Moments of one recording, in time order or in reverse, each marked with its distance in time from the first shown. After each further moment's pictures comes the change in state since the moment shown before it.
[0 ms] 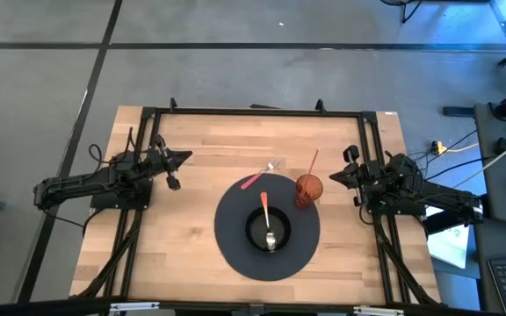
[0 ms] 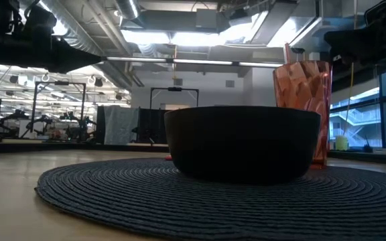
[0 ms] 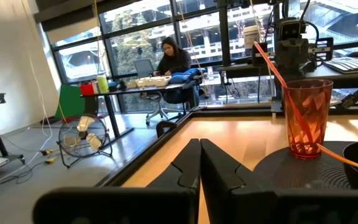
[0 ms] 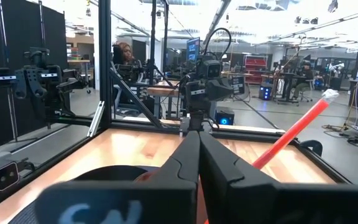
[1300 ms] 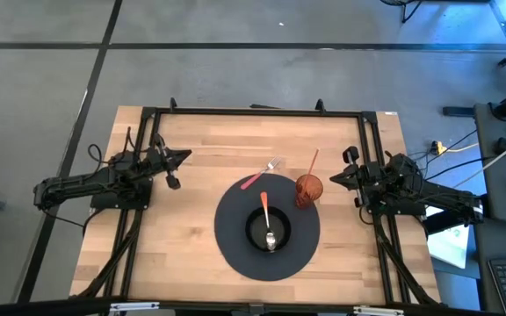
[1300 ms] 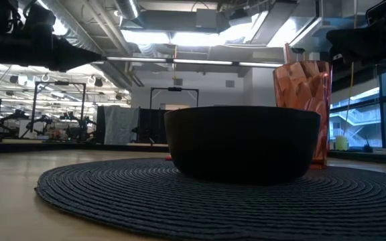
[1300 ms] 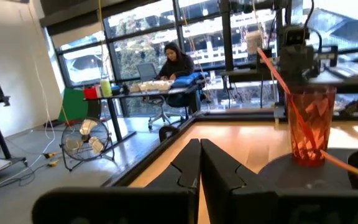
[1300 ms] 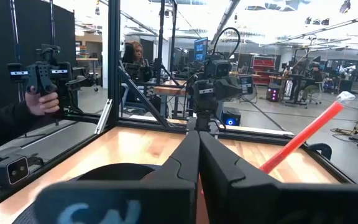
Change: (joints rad) left arm 0.000 0.000 0.000 0.022 -0.010 0.001; right arm 0.000 0.000 0.000 0.000 -0.034 -0.010
